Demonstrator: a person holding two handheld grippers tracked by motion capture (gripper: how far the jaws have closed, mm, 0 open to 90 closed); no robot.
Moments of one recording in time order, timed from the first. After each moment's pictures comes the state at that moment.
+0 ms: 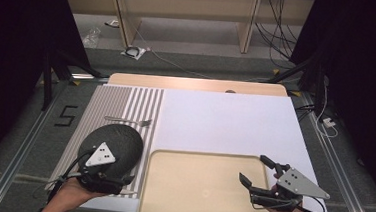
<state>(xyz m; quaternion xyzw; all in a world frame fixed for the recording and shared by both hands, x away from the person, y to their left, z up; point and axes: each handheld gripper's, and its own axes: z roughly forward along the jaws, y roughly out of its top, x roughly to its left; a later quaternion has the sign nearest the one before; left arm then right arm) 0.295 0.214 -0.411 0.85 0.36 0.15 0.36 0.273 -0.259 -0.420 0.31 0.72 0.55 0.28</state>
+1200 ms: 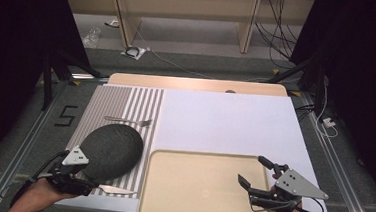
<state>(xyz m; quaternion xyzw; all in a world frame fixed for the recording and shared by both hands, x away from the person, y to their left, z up) 0.294 0.286 -0.428 0.87 0.40 0.15 0.25 0.272 -0.257 -0.420 0.31 0.73 0.55 0.27</state>
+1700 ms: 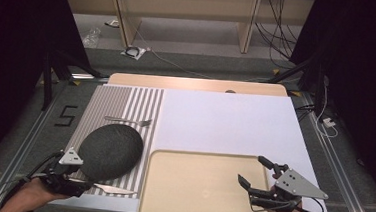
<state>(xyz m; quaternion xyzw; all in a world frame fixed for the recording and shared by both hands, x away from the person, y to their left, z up) 0.298 0.304 -0.438 0.88 0.41 0.13 0.20 0.272 -0.257 -0.420 0.30 0.73 0.54 0.27</state>
